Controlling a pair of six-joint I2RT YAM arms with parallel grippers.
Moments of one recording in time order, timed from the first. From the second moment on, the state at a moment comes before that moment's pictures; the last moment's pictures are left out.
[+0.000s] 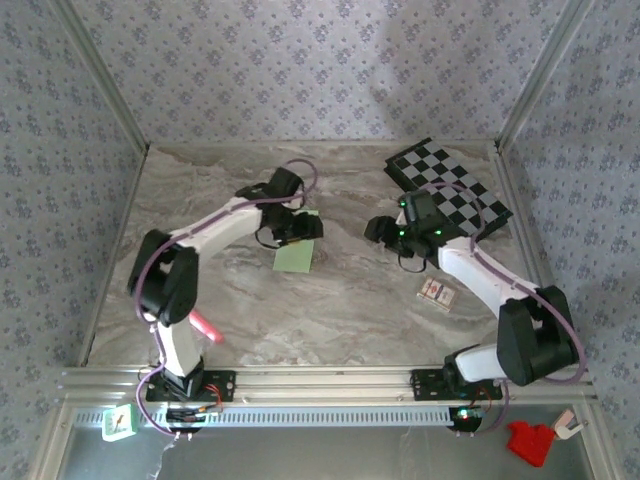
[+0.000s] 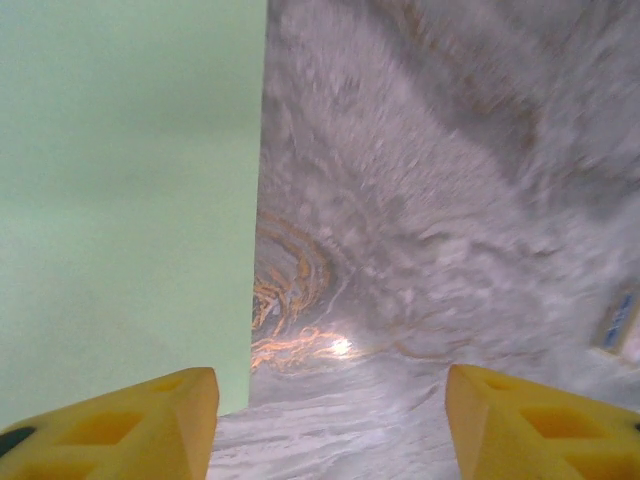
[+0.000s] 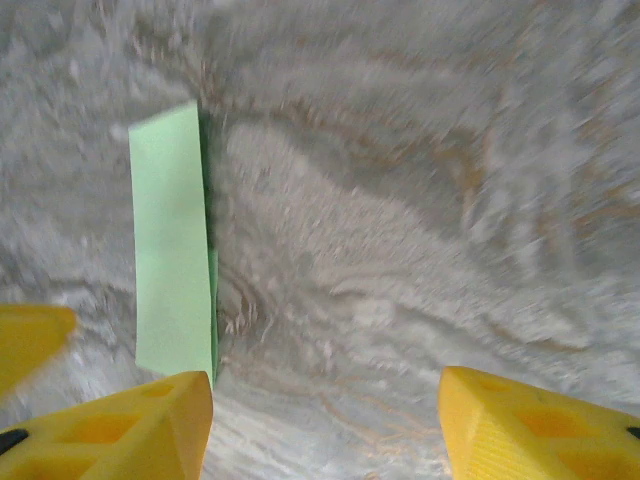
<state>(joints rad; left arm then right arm) -0.55 1.77 1.35 -0.65 0.30 -0.65 0.40 1.40 0.90 -0.36 -0.23 0.71</state>
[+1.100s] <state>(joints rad) -0.18 1.44 0.86 -0.42 0.42 -0.71 0.71 2.13 1.50 -0.41 -0.31 0.71</state>
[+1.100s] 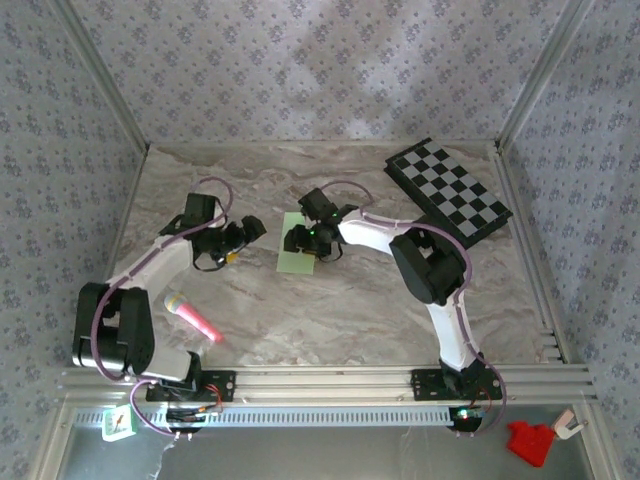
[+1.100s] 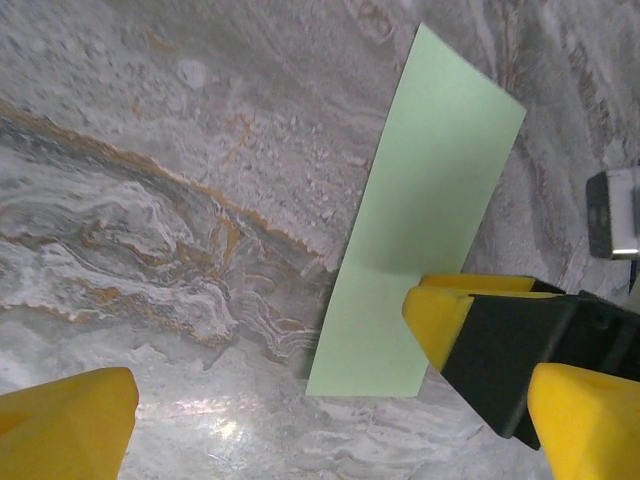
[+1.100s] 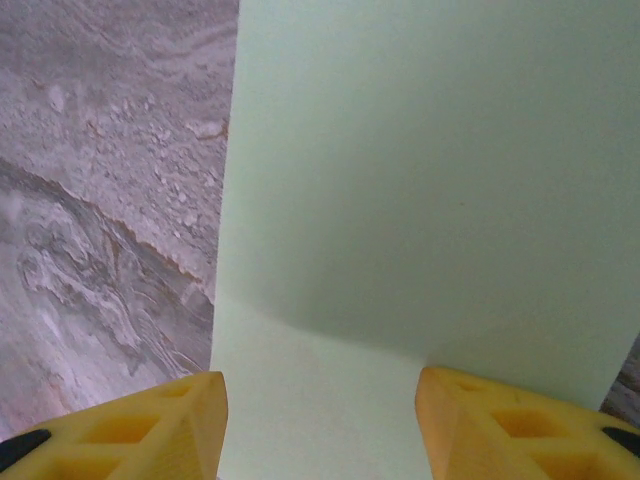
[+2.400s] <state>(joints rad) -0.40 1.63 0.83 -0.28 0.62 -0.88 0.63 1.95 1.18 -0.23 -0.37 0.76</state>
